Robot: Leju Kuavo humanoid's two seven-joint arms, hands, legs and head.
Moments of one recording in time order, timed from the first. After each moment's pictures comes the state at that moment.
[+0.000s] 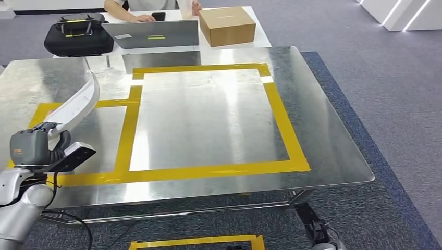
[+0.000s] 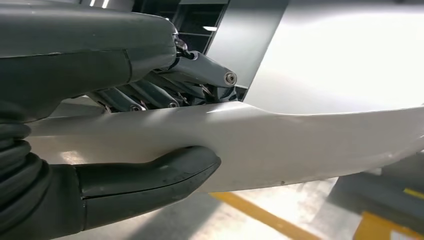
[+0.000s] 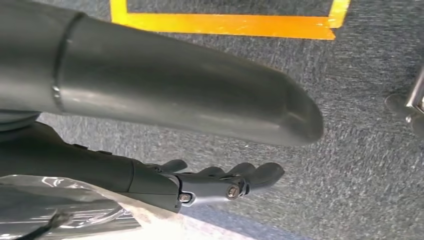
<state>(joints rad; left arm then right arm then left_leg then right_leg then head) -0.37 0.22 -0.06 -0.73 -0.99 0.50 -0.17 -0.15 0.19 -0.88 -0.19 1.25 -0.16 -0.16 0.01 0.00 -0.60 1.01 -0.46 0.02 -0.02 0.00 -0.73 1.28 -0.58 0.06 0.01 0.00</state>
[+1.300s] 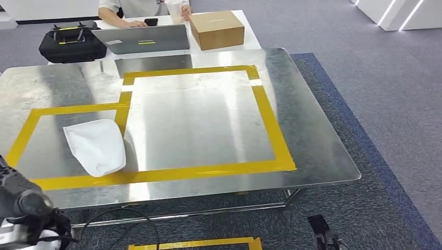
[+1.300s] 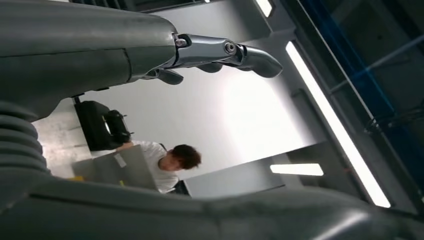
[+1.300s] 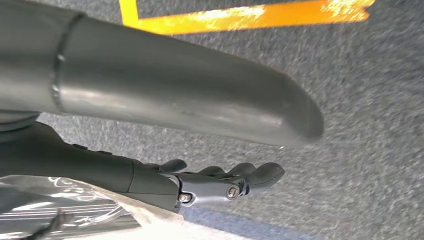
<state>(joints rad) 0.09 0.02 -0.15 -1.54 -0.35 0.57 -0.59 -0.07 0.18 -0.88 -0.19 1.14 -0.20 -0.16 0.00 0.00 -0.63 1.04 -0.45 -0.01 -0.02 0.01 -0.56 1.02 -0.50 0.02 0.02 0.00</state>
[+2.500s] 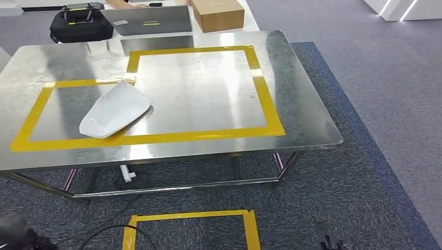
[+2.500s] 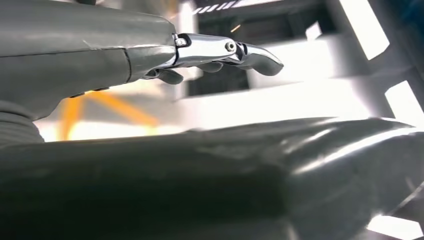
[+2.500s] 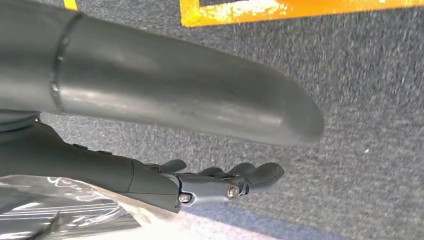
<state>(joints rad) 0.28 -0.12 0.01 -1.57 -0.21 0.49 -0.55 -0.05 0.18 -0.91 -0.19 1.14 -0.21 -0.16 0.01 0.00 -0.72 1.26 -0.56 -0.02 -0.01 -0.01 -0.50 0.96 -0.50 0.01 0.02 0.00</state>
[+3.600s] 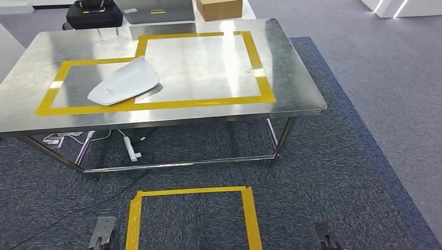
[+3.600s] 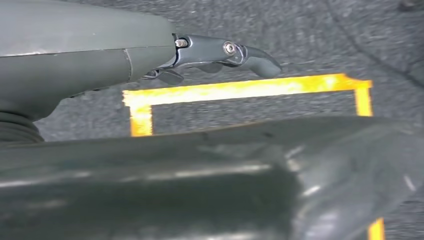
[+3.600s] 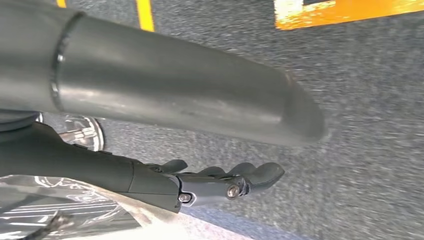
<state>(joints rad) -0.01 -0.13 0.19 -0.21 -0.30 0.27 -0.11 -0.07 0.18 -0.92 -0.18 1.16 -0.17 0.02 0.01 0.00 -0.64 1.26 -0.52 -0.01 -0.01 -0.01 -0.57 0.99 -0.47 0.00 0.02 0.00</state>
